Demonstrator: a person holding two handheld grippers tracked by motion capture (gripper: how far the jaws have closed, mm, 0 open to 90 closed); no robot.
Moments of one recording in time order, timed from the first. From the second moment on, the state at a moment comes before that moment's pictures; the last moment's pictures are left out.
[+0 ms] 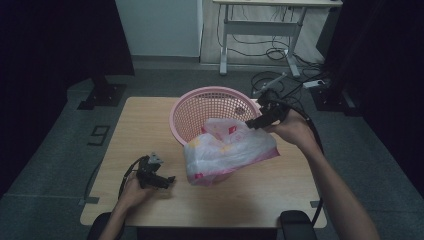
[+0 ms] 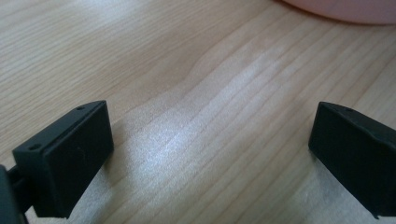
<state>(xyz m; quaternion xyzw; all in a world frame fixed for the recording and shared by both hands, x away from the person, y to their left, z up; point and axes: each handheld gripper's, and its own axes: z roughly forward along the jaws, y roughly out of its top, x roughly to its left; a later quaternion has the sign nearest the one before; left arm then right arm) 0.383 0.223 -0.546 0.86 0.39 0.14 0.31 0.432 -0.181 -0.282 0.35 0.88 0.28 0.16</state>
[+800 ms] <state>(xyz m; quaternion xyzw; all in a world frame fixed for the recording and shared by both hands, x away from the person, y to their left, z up) 0.384 0.250 -0.490 0.87 0.36 0.06 0.34 0.413 -0.193 -0.296 0.36 0.87 0.31 0.13</state>
